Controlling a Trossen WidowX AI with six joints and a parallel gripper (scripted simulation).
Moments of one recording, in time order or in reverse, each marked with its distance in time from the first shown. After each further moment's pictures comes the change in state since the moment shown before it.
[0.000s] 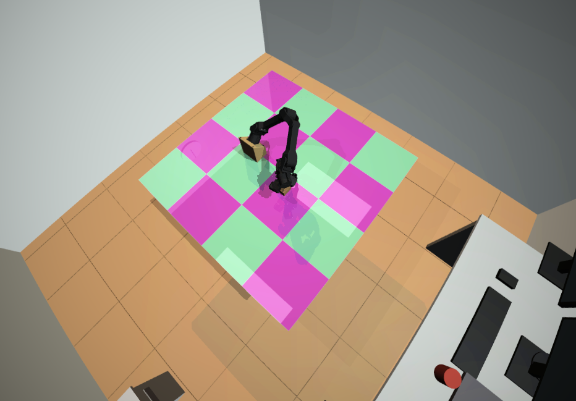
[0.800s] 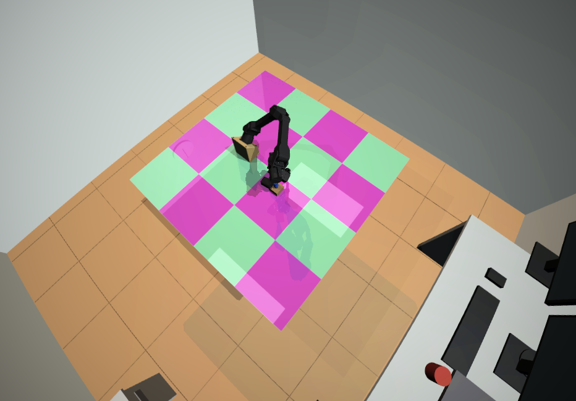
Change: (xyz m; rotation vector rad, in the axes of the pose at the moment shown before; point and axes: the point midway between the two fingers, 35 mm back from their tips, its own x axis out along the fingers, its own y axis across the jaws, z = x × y) arm -0.062 -0.002 0.002 0.005 -0.005 -0.001
